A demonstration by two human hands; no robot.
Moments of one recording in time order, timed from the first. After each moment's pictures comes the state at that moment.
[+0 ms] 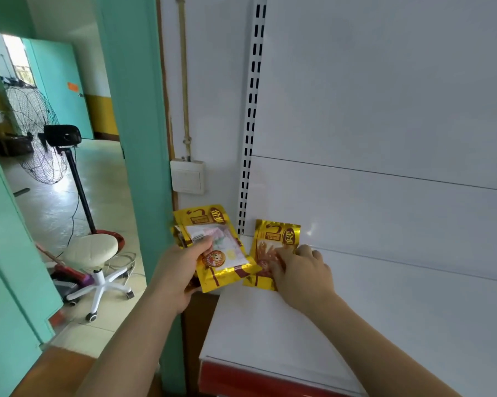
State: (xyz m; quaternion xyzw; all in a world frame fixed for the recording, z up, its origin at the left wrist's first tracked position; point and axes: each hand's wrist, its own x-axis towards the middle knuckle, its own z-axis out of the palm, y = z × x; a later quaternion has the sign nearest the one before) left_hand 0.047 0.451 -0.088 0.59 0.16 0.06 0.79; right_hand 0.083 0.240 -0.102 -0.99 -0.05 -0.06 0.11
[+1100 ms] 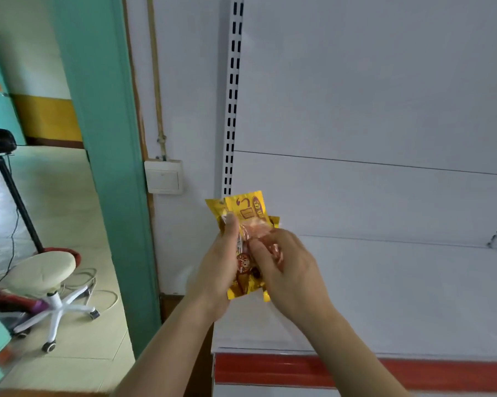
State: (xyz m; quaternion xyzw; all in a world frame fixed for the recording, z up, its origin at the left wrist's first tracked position) left_hand 0.026 0.403 -0.070 0.61 -0.02 -0.05 0.79; right_hand 0.006 0.271 -0.077 -0.88 -0.08 -0.24 0.40
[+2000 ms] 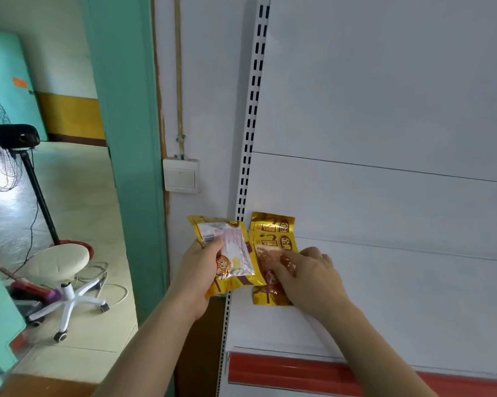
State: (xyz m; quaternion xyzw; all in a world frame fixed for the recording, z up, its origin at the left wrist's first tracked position) left_hand 0.037 0.448 -0.088 0.60 0.09 0.00 0.79; right_hand 0.034 0.255 -0.091 -0.99 0.02 -0.05 0.15
